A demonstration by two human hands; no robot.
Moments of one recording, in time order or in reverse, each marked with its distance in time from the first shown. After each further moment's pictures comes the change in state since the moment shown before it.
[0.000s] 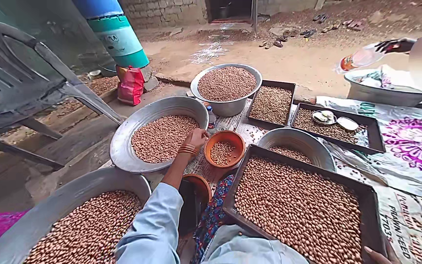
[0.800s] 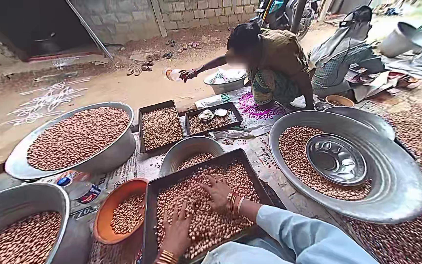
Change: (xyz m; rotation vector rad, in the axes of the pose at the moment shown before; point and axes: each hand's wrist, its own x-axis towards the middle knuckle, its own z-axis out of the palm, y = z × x) left_hand -0.141 0.156 0.195 0.476 -0.535 0.546; right_hand 0.072 -0.024 0.153 -1.167 -0.478 -0.205
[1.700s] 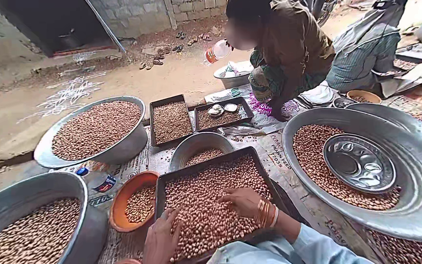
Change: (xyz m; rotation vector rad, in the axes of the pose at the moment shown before) left_hand -0.045 -0.041 -0.019 -0.237 0.593 -0.029; right_hand -0.078 -0.001 -0.048 0.011 -0.070 -0.106
